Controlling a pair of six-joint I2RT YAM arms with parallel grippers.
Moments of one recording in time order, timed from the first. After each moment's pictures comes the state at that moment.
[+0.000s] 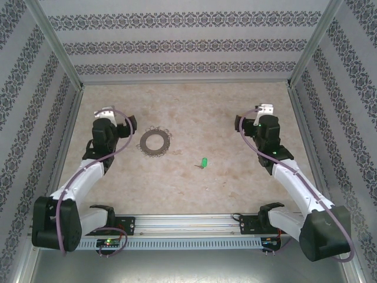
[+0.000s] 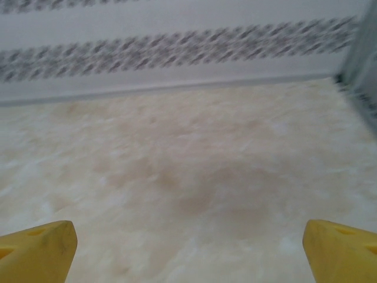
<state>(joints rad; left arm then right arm) -0.06 1.13 0.66 0.11 -0.02 -0.29 0.24 1.07 0.69 -0.03 0.16 0.20</state>
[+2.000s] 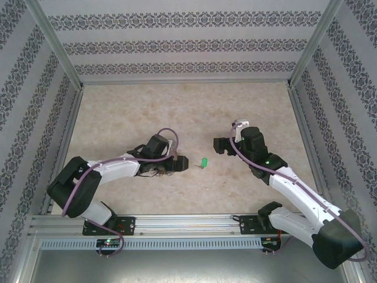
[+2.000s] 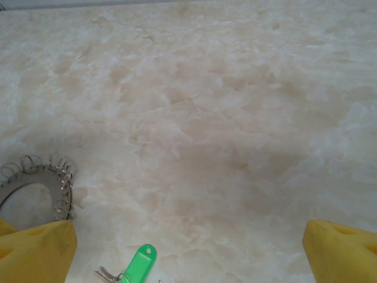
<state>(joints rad) -0.62 1.49 0.70 -0.10 0.29 -0.61 0.45 0.97 0.64 -0.23 0.03 0.29</state>
